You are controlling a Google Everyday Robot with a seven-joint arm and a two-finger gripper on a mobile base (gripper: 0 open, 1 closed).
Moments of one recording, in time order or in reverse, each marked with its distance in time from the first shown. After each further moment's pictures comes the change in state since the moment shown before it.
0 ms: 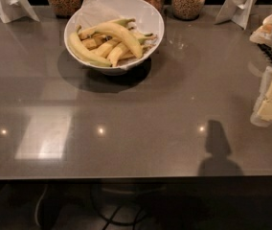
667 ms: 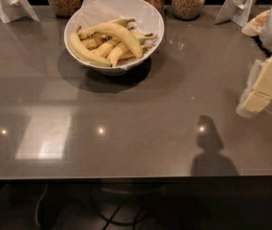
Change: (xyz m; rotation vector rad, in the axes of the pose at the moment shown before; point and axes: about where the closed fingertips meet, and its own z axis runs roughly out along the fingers) arm -0.024 -0.013 0.004 0.047 -0.089 -0.007
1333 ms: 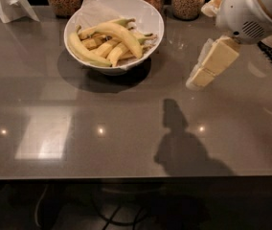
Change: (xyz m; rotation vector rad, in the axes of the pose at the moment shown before) arm -0.081 -0.038 0.024 0.077 -0.259 -0.016
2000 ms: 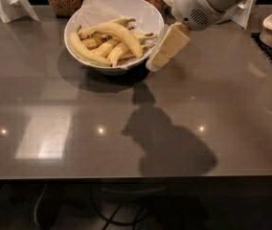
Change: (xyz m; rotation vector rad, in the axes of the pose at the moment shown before) arm -0.065 -0.034 0.060 -0.014 -0.121 -0.009
